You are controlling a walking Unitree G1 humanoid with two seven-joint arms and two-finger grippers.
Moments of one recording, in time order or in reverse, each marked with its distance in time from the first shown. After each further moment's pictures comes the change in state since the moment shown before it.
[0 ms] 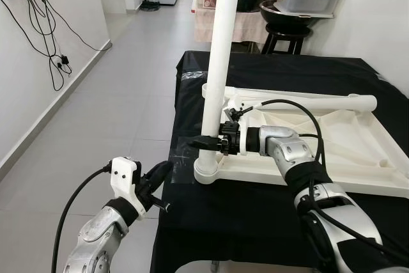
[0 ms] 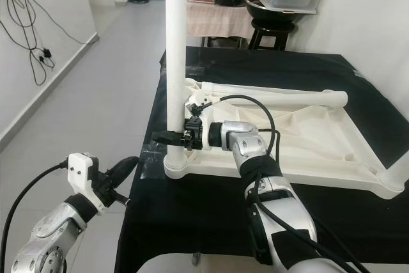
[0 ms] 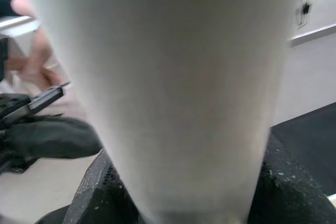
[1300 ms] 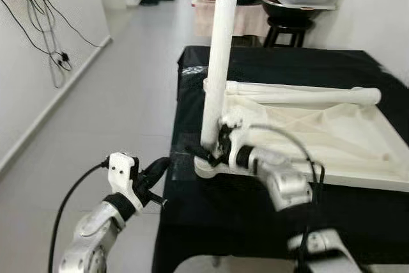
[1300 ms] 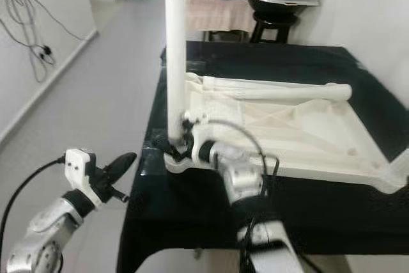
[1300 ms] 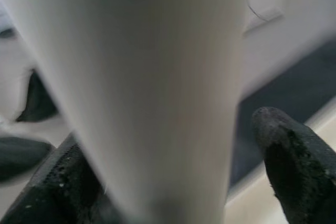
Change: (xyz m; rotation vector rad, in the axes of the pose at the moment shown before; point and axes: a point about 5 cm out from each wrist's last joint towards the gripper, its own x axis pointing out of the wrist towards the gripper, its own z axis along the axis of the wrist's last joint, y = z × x) left arm -0.001 0.006 0.002 0.006 0.012 -0.002; right arm -0.004 0.017 0.000 -0.051 -0.082 -0.243
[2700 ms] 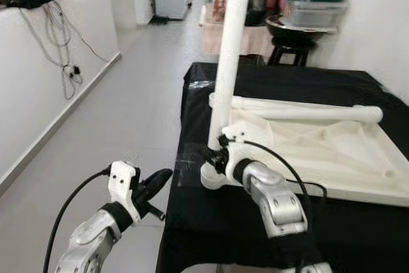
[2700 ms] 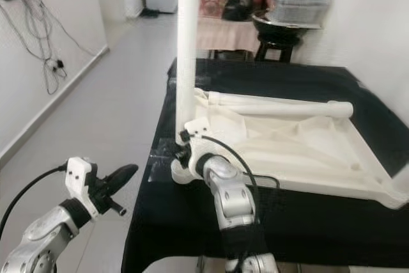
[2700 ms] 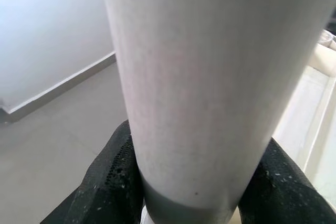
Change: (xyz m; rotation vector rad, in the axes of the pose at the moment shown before) left arm -0.008 -0.001 -0.003 0.022 0.050 -0.061; right arm 0.005 0.034 -0.045 0.077 0.167 -0.404
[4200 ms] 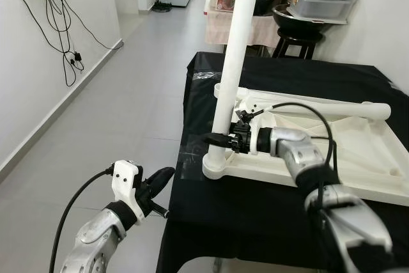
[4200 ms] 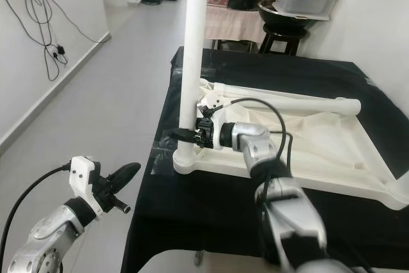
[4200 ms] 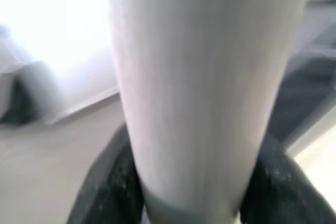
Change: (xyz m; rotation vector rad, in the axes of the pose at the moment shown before) left arm 0.001 -0.003 -0.005 -0.029 -0.005 0.020; right arm 0.016 -0.032 0.015 0.075 -0.130 0.047
